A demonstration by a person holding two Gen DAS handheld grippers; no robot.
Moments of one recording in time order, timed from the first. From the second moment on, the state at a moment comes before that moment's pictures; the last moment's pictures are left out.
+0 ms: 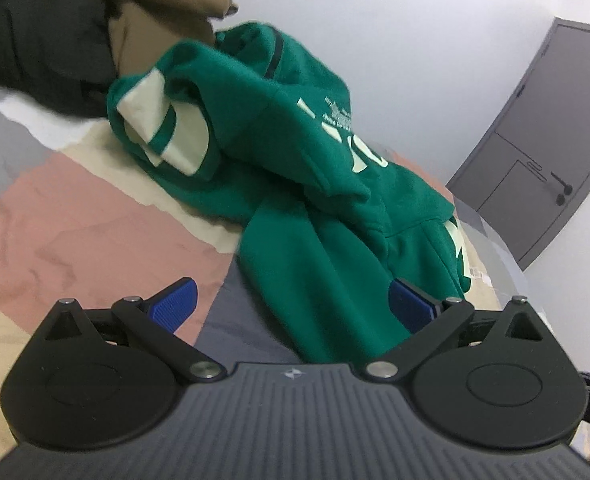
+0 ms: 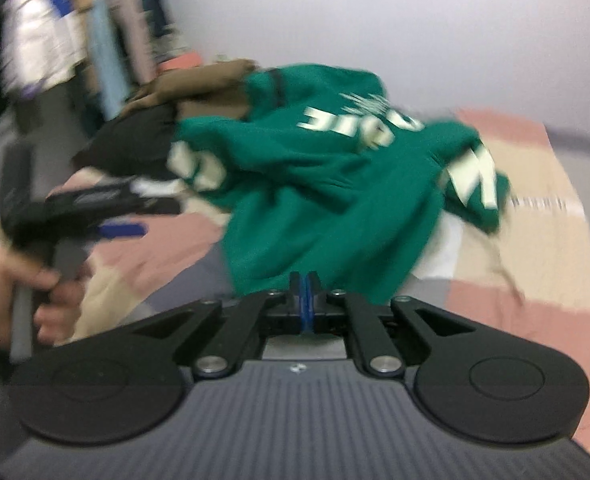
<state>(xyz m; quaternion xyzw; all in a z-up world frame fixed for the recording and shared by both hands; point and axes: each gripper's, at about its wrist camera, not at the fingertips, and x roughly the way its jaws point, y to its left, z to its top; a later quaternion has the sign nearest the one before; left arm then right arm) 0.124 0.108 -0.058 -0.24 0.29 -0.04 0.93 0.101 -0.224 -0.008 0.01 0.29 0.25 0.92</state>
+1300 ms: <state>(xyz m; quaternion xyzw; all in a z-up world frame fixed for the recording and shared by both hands) 0.152 0.078 -0.045 -0.31 0.30 -0.15 0.89 0.207 -0.252 -0.035 0.14 0.26 0.33 0.90</state>
